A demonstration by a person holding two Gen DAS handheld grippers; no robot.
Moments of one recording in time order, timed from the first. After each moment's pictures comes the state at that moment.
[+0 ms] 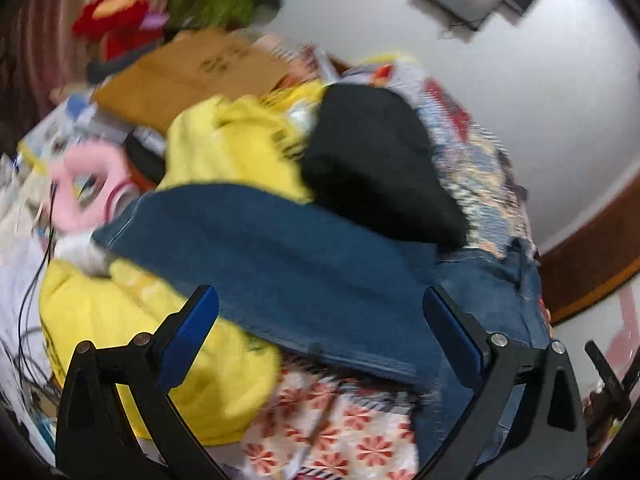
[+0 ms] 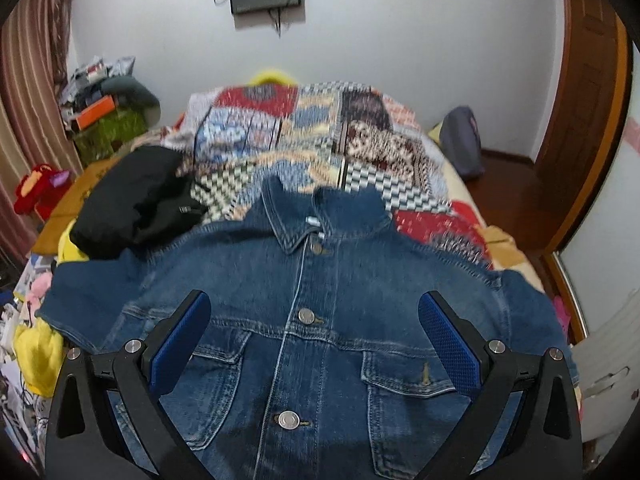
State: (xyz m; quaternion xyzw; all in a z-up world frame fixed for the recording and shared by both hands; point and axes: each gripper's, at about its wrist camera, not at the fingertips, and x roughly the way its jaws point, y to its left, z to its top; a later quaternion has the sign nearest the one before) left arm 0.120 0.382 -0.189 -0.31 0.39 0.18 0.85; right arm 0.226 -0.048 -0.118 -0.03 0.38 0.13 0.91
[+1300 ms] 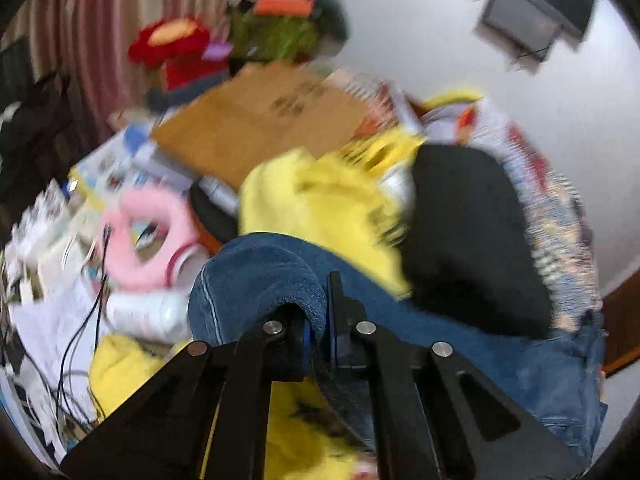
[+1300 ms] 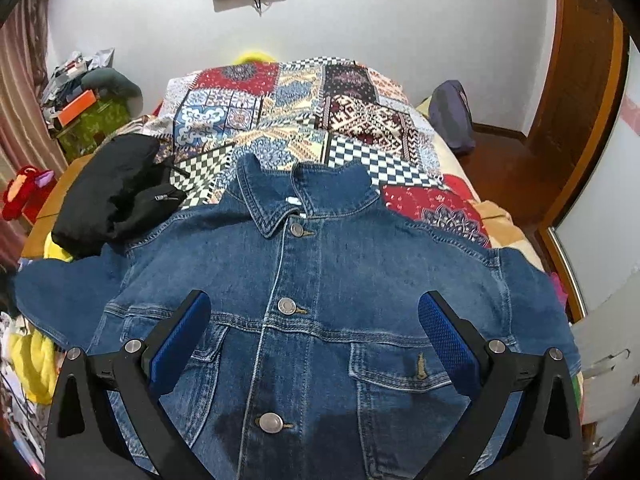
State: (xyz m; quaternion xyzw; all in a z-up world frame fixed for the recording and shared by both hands) left arm 0.156 0.437 -0.163 -0.26 0.35 0.29 0.85; right arm 0.245 -0.056 -0.120 -0.02 0.41 0.11 0.91
